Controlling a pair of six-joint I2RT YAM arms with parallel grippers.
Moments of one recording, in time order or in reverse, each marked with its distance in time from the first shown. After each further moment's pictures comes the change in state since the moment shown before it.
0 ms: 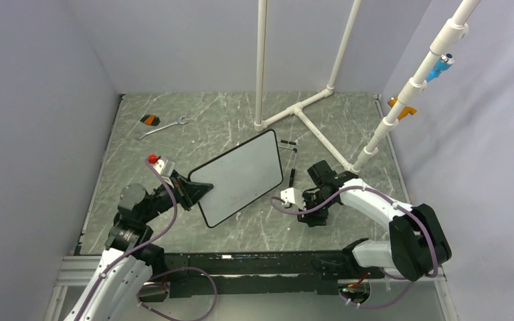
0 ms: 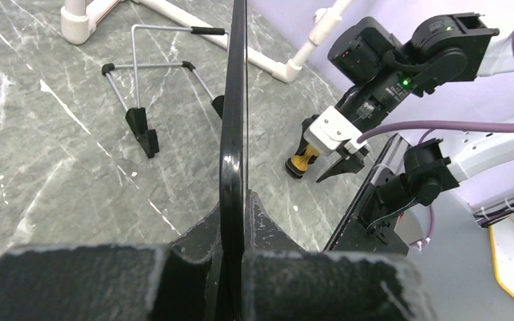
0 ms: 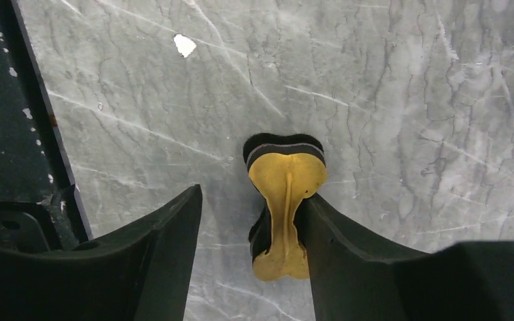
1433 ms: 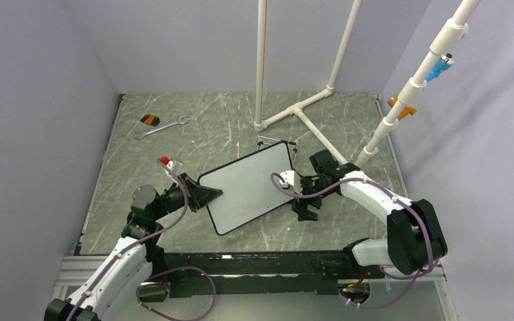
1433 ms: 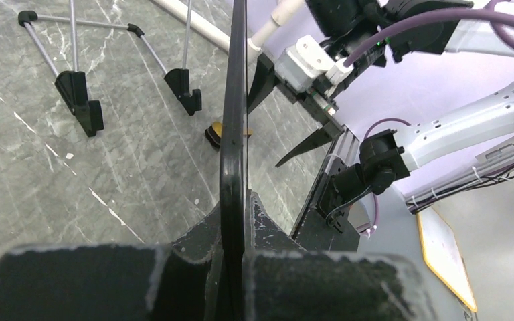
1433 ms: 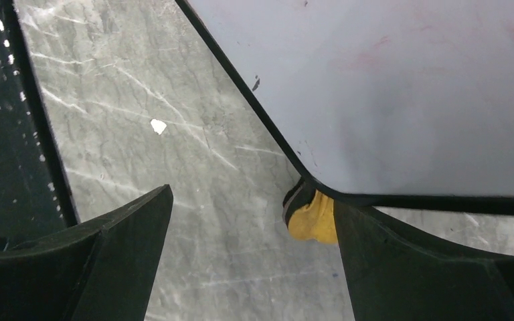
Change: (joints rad) left arm 0.000 0.194 -0.198 0.439 0.125 -0.210; right arm -0.049 0.045 0.068 0.112 -0.171 0.148
